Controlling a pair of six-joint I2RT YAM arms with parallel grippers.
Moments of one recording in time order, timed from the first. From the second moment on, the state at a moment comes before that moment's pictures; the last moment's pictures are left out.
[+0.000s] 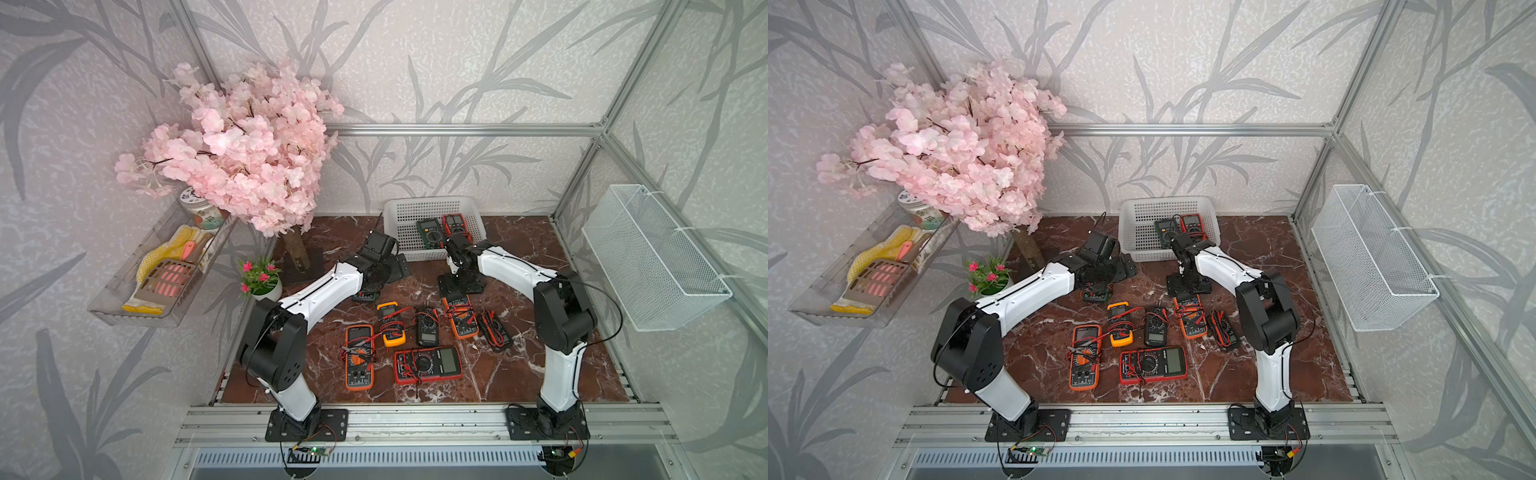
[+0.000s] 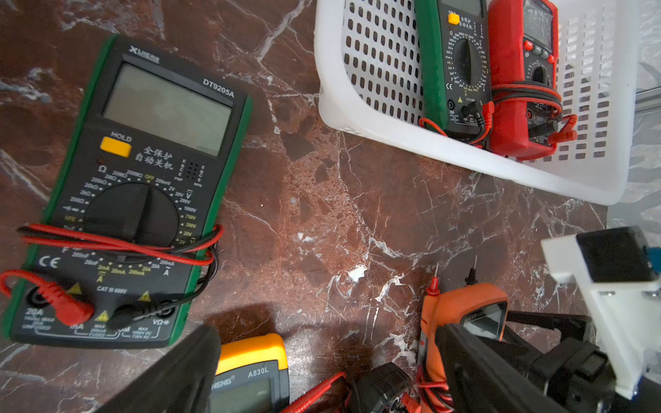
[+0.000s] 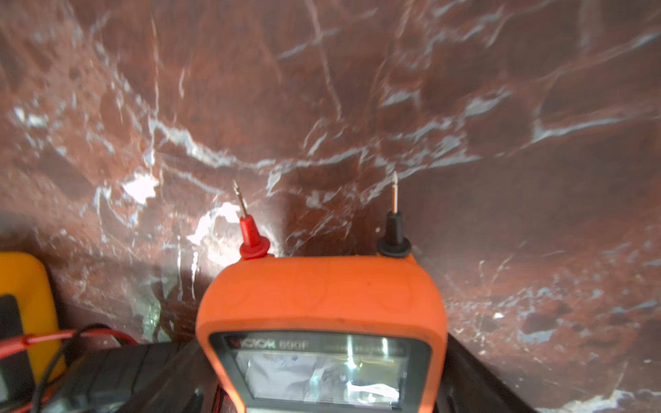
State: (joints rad) left arm -0.50 1.67 1.26 -0.53 0.00 -0.79; right arm 0.48 1.98 1.50 -0.90 -0.05 0.37
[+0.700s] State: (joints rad) left arm -0.50 1.67 1.26 -0.53 0.01 -0.78; right arm 0.45 1.99 1.51 -0.88 -0.02 0.39
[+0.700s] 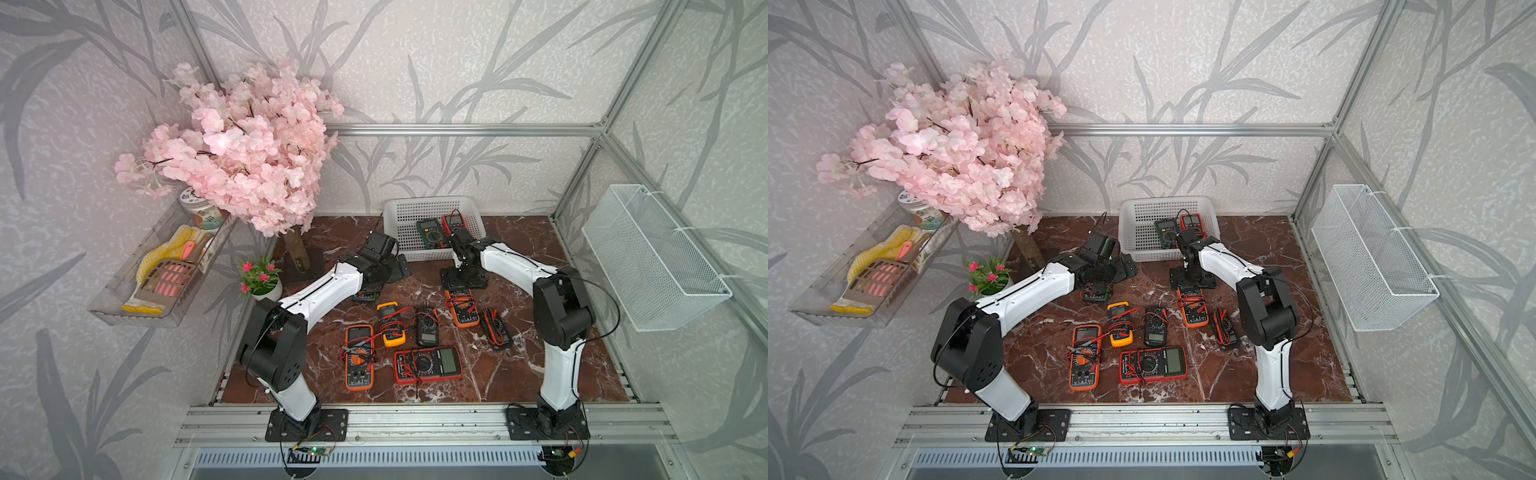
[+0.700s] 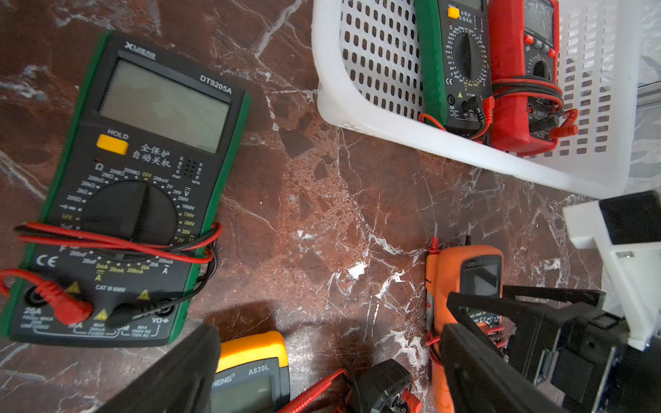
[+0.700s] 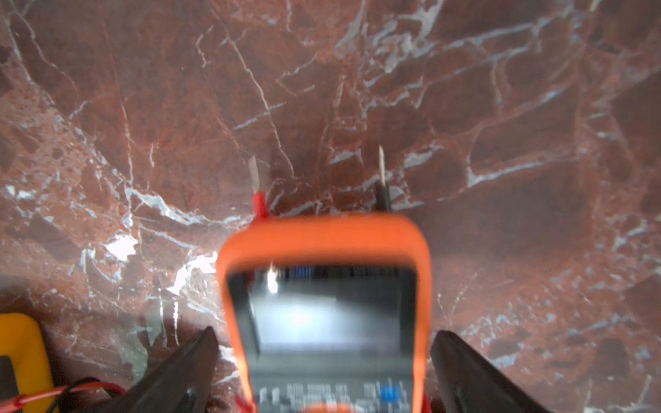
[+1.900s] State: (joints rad) left arm -0.50 1.69 1.26 -0.51 0.01 -0.78; right arm 0.46 1.94 1.36 -0.86 -0.09 0.42
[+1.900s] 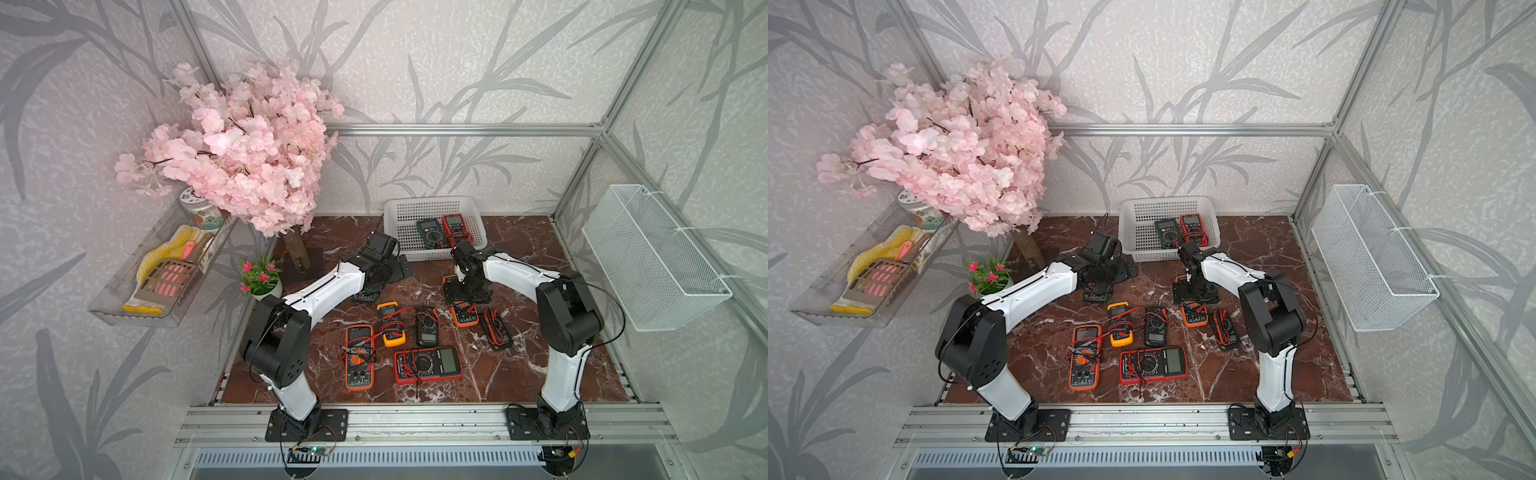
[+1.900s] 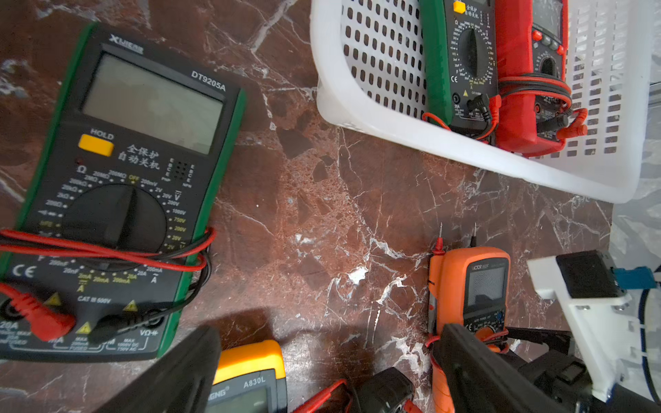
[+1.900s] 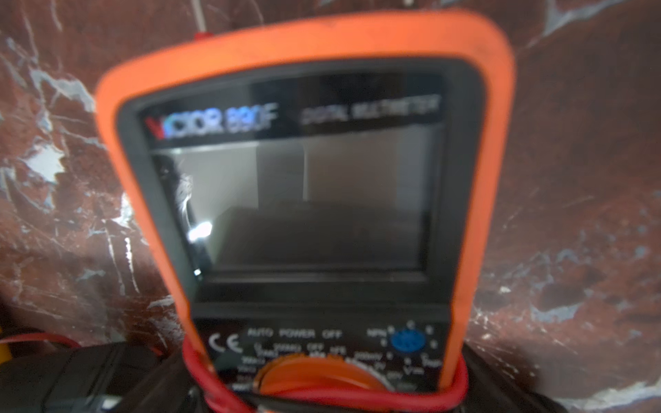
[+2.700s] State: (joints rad) left arm -0.39 1.70 1.34 -0.61 -0.07 -0.78; right arm 0.46 1.80 1.59 -0.96 -0.13 0.44
